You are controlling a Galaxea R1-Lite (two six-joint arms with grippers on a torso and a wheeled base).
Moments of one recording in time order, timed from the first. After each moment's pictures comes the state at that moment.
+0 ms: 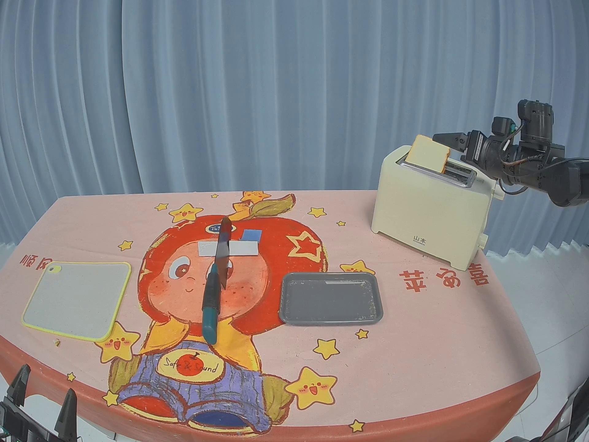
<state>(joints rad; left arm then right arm) 0.01 0.02 -0.02 -0.01 -0.01 0.00 0.08 1.91 -1.36 -0.28 0.34 0.38</state>
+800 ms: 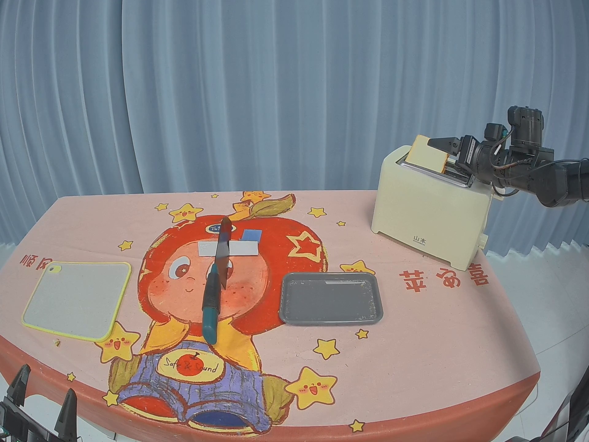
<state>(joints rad) 0.01 0.02 -0.02 -0.01 -0.01 0.00 0.07 2.00 -1.42 -0.29 0.35 0.42</state>
